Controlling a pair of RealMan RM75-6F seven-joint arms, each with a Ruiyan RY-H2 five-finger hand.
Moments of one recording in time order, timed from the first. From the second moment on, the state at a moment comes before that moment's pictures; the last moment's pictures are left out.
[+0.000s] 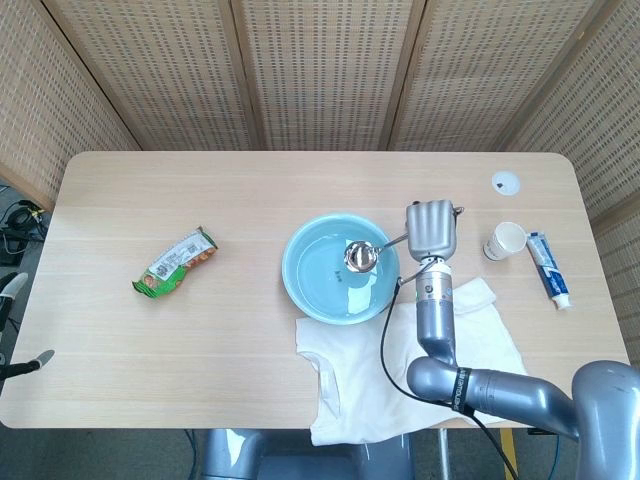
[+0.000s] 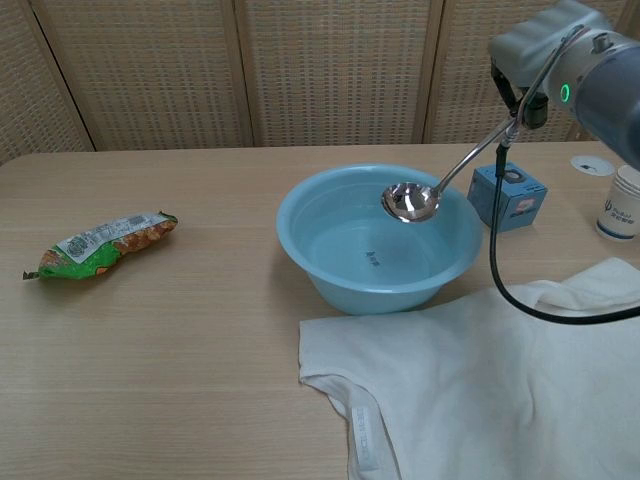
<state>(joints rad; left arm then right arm) -0.06 -0.97 -0.05 -1.78 1.39 1.43 -0.05 0.96 -1.63 0.37 -1.49 -0.51 1.38 -1.38</state>
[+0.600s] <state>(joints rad) -0.07 -0.98 -0.06 -1.76 1.39 1.41 -0.08 1.05 -1.84 0.20 -1.15 -0.63 1.42 -1.56</state>
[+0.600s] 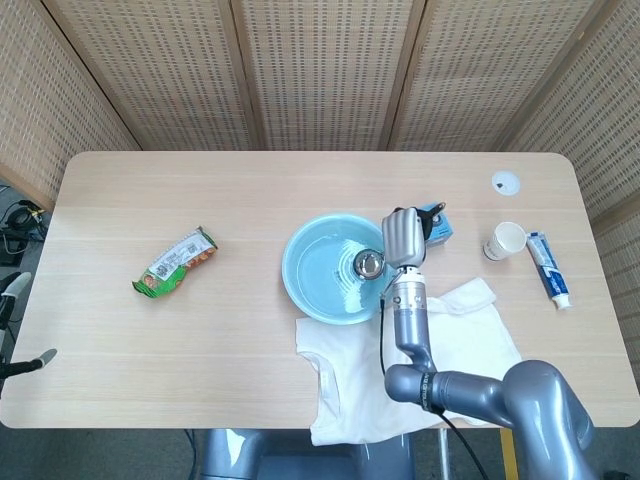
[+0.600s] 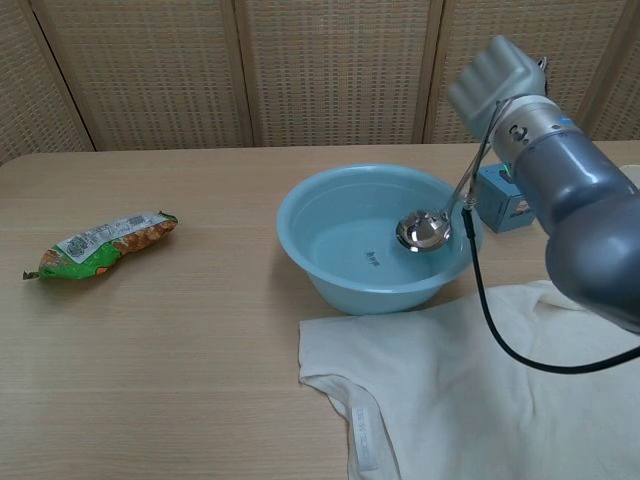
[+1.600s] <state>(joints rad) -0.07 -0.97 -0.06 -1.76 1.39 1.42 -0.12 0.98 -1.94 0.37 -1.24 -0.52 1.38 -1.58</state>
